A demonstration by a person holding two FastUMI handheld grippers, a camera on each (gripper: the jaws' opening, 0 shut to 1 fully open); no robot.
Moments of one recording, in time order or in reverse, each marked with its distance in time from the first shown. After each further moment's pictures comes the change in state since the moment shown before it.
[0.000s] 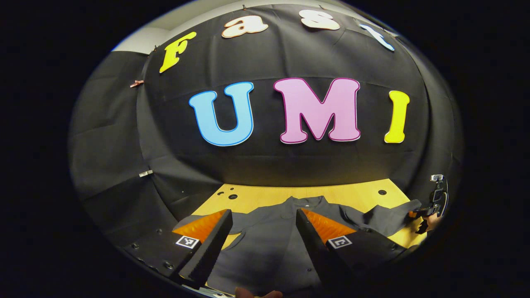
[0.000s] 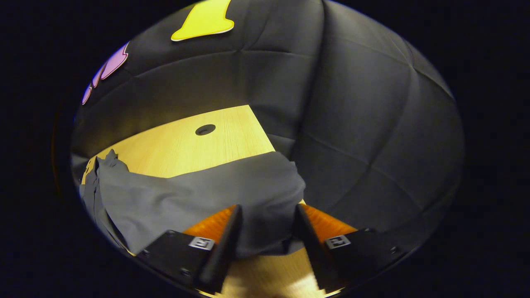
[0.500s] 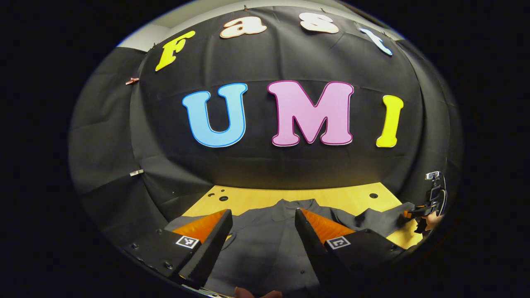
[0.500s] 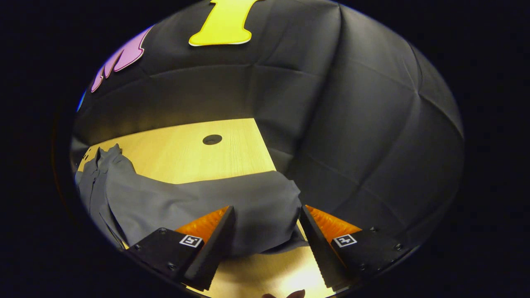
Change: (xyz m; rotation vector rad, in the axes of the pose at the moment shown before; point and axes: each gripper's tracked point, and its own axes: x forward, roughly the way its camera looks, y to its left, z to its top) left arm 0.005 -0.010 0.000 -0.033 0.001 -0.054; right arm -0.016 -0.012 0.019 -0.049 -0.047 -0.050
